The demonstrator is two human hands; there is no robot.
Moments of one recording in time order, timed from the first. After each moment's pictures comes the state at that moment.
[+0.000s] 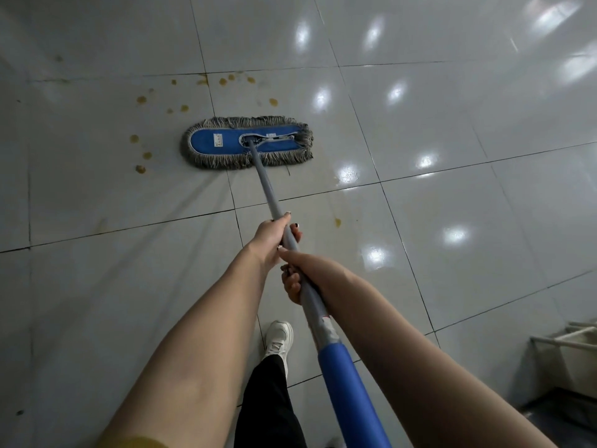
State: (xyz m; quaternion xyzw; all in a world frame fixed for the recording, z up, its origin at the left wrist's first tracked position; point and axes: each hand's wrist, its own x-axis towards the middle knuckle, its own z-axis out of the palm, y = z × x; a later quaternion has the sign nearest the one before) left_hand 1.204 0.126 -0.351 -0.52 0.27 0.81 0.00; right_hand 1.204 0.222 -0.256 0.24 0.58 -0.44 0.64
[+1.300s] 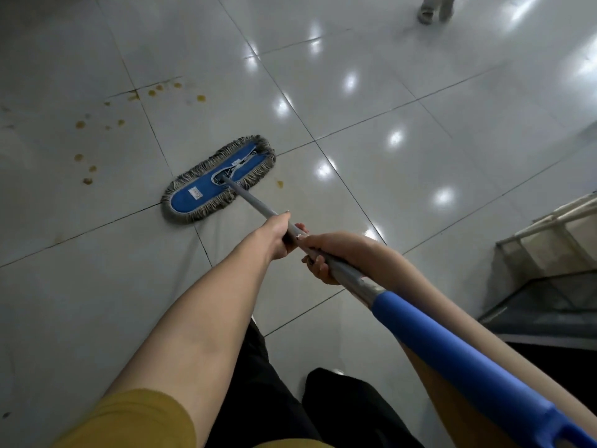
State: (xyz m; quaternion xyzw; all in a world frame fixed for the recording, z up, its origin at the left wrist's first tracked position) left_hand 1.243 0.491 -0.332 -0.52 0.34 0.77 0.15; right_hand 1.241 0.612 -0.216 0.17 0.64 -0.40 0.63
